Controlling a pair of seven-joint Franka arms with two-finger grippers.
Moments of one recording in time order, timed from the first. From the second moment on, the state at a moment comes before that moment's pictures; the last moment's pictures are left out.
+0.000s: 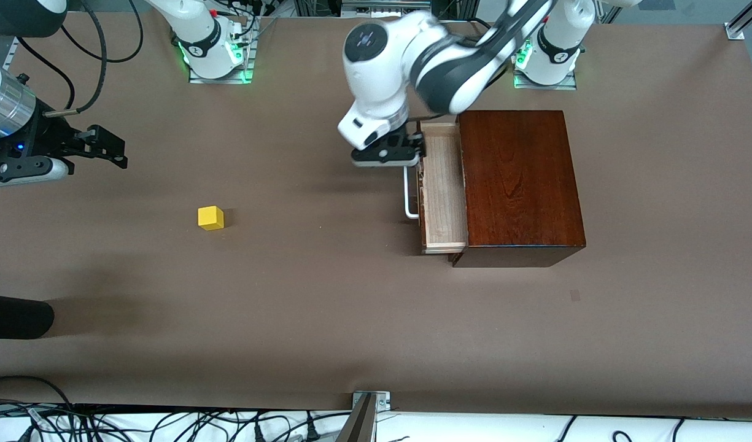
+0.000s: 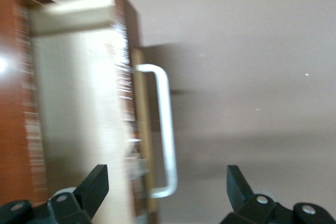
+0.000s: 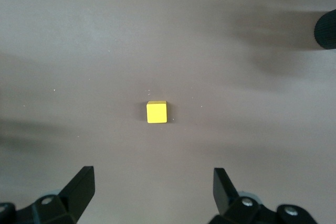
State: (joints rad) left arm -0.45 0.41 -0.43 -1.51 0.30 1.77 -0.88; right arm 0.09 0.06 -0.02 -1.59 0.01 1.64 -0.05
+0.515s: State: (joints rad) left arm -0.03 0.22 -0.42 -1.48 0.18 1.59 -0.32; right arm 0.10 0.09 -0.01 -1.58 0.03 1.71 -0.05
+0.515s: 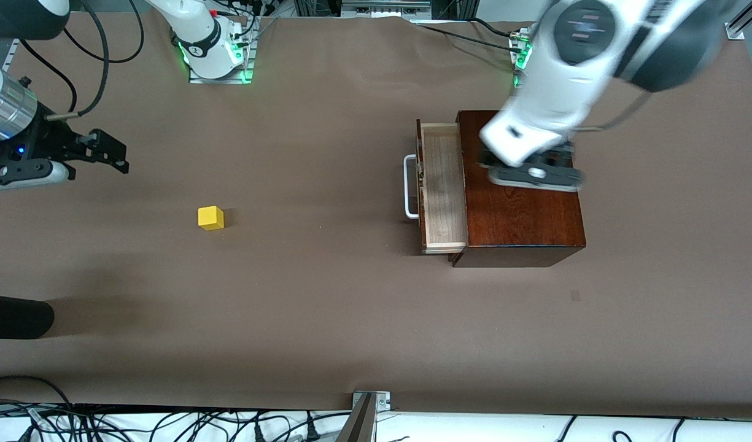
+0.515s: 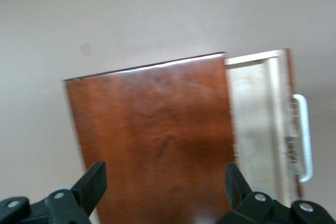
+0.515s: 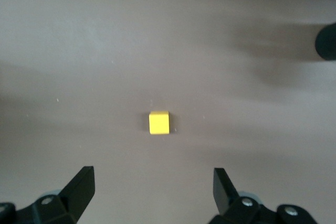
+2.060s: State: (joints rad) left arm -0.08 -0.06 0.01 -1.75 0.00 1.69 -0.04; right arm 0.11 0.36 0.00 -2.16 0.03 2.45 -0.10
